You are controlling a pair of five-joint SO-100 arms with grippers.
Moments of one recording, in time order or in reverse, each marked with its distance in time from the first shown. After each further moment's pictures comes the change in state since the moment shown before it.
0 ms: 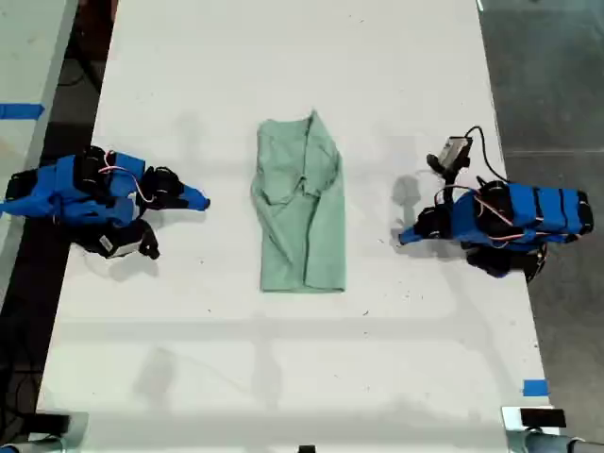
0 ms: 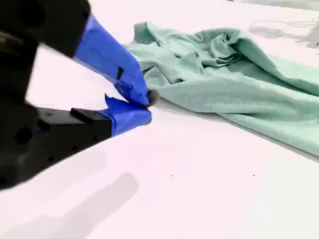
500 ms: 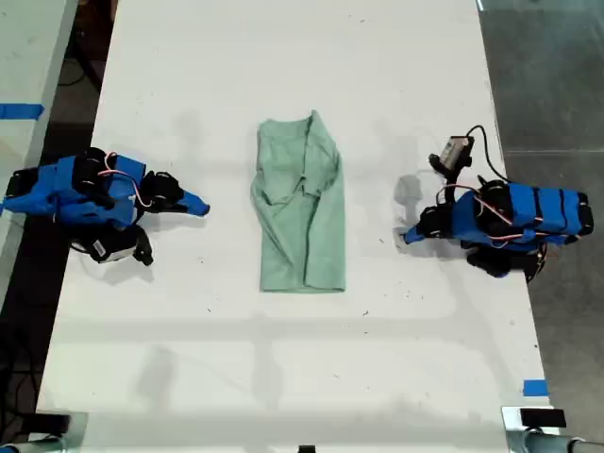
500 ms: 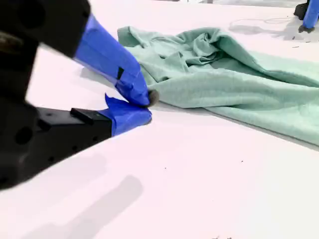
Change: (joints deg) arm 0 3.2 -0.8 -1.4 0.7 2.2; arm 1 1.2 0.1 -0.2 2.9 -0.2
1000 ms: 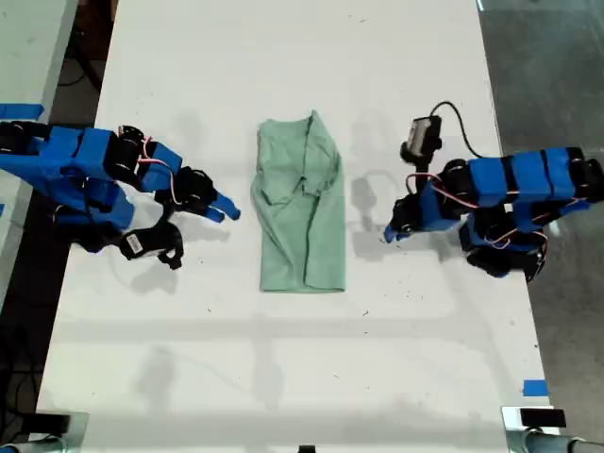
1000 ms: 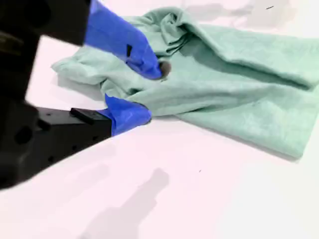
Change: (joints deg) arm 0 7.6 -70.0 -52.6 -1.7 -4.6; arm 1 -6.2 -69.3 -55.5 1.5 6.9
